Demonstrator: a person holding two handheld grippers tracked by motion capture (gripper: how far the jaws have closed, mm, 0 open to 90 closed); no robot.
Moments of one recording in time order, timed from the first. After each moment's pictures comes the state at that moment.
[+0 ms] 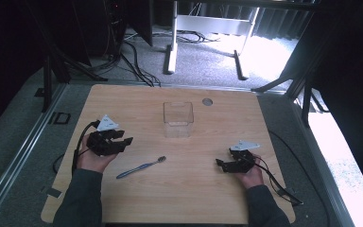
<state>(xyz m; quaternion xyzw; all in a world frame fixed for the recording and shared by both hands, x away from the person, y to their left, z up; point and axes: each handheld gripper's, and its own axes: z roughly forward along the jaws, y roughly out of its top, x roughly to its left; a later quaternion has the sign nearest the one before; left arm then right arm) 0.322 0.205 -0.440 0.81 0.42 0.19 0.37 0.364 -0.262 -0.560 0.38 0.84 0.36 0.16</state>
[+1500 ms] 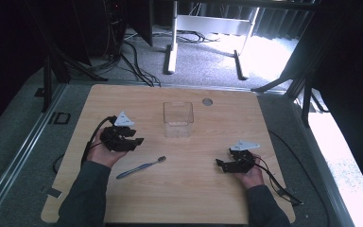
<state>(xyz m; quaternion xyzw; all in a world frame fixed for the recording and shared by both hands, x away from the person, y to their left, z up) 0.340 0.173 -0.433 0.85 0.37 0.16 0.34 0.364 -0.262 -0.560 0.38 0.84 0.36 0.16</state>
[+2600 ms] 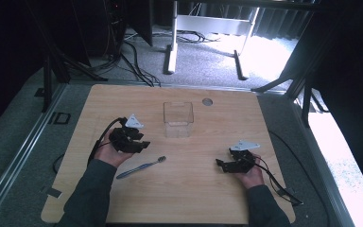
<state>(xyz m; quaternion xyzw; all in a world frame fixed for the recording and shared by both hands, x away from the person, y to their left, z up) 0.348 0.154 -0.443 0.87 0.35 0.14 0.32 0.364 -0.262 -0.560 0.38 0.84 0.36 0.16</state>
